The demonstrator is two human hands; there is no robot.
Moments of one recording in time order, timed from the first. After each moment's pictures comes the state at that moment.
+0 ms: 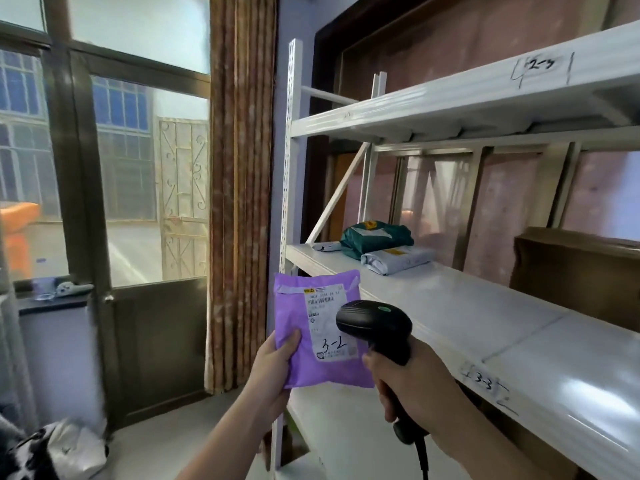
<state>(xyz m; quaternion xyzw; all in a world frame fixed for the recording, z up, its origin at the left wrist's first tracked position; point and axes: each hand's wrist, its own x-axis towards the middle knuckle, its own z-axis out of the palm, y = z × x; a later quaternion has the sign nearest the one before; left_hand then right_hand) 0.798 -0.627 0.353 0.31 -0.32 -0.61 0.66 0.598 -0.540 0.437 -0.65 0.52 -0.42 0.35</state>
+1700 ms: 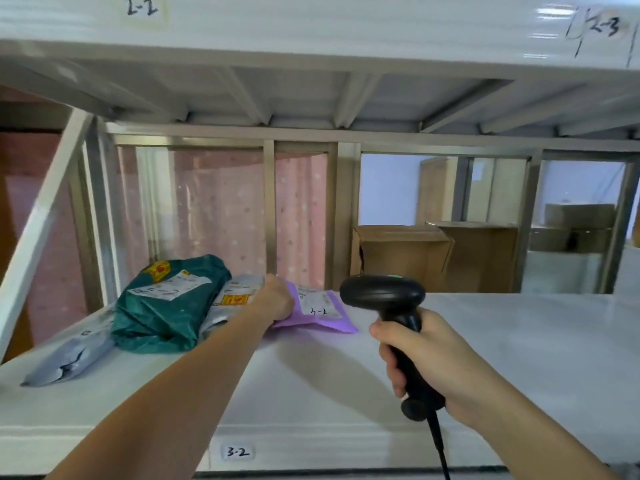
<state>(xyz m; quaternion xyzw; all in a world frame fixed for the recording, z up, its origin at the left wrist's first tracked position) 0.550 -1.037 0.476 0.35 -0.87 -0.29 0.18 0.597 -0.748 0.498 -0.32 0.70 -0.61 0.18</state>
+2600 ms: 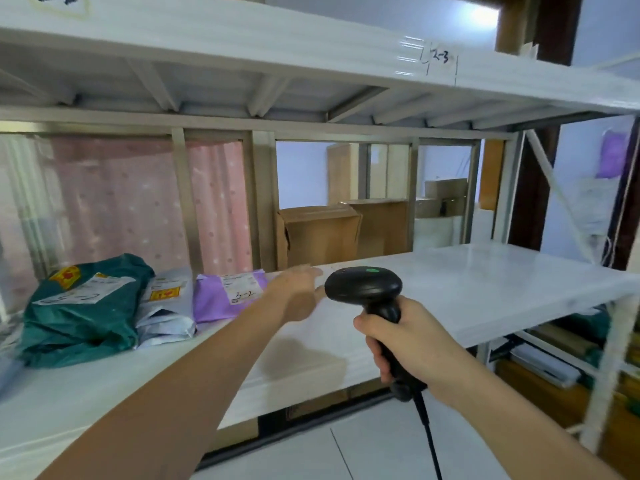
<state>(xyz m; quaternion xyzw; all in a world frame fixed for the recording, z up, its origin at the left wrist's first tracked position) 0.530 -0.920 0.465 0.01 -0.99 -0.06 0.12 0.672 -0.688 0.483 -0.23 0.78 -0.58 0.05</state>
